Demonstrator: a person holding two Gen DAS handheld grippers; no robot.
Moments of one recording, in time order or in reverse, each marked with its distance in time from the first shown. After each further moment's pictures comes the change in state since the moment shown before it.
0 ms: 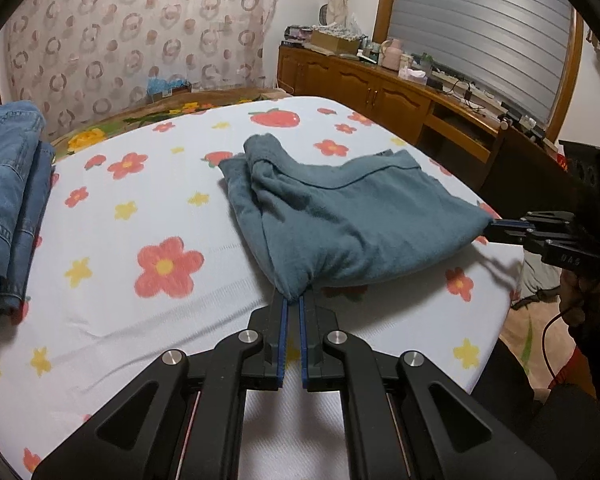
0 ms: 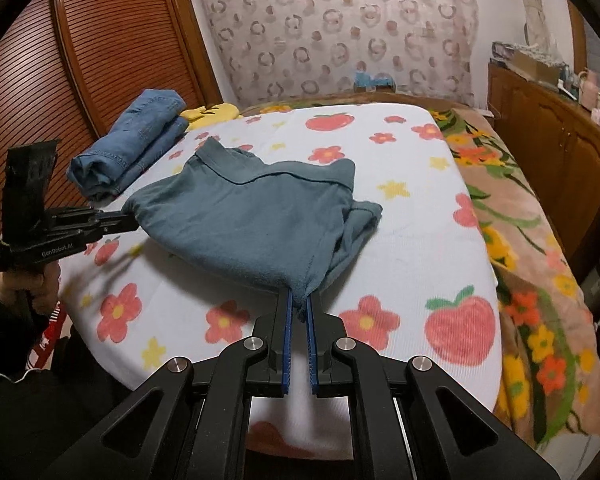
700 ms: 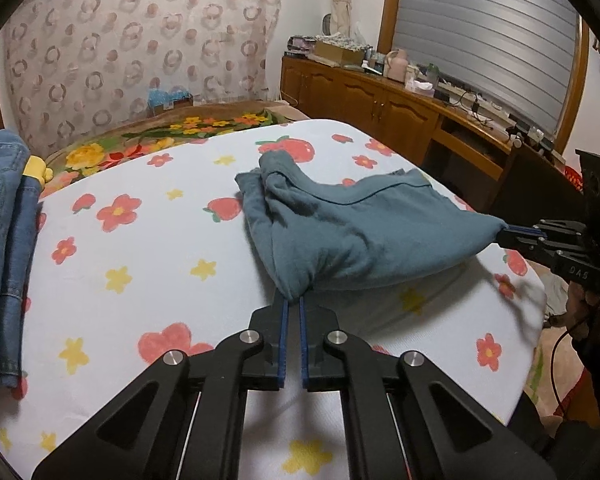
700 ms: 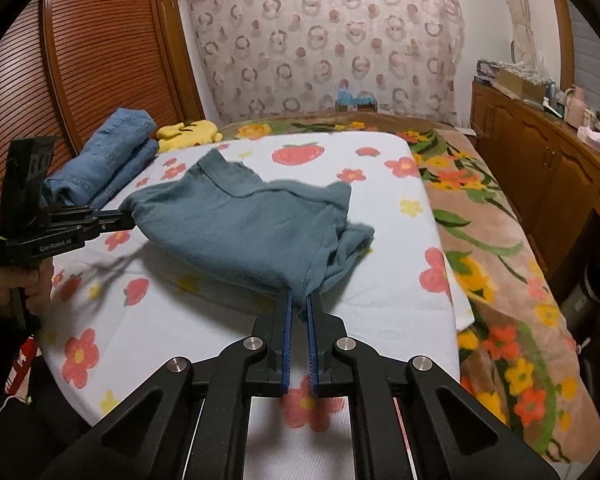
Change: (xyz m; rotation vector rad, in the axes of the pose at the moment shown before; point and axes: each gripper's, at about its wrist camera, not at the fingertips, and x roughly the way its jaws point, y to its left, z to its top) left arm 0.026 0.019 0.045 -0.001 -0.045 0.004; right arm 0.010 -0.007 0.028 -0.026 -0.068 -0.071
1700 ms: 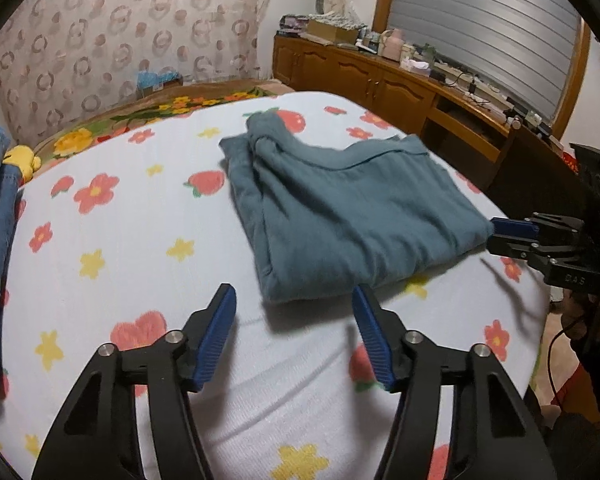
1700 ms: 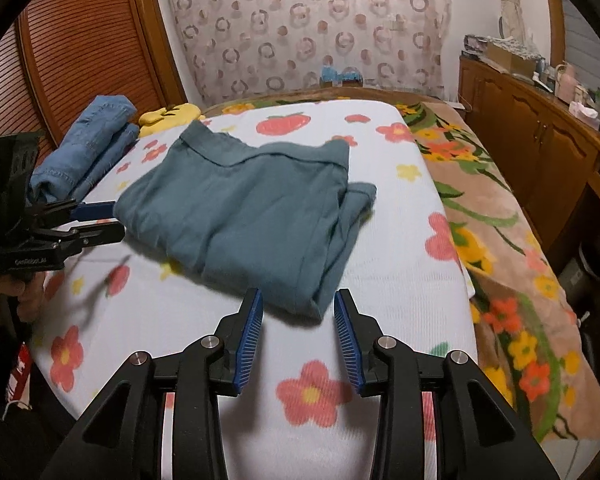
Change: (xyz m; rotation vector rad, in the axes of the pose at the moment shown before) left arm 0.026 -0.004 -0.004 0.007 0.088 -0.015; right arm 0.024 -0.002 -0.002 0.049 0.091 -0.043
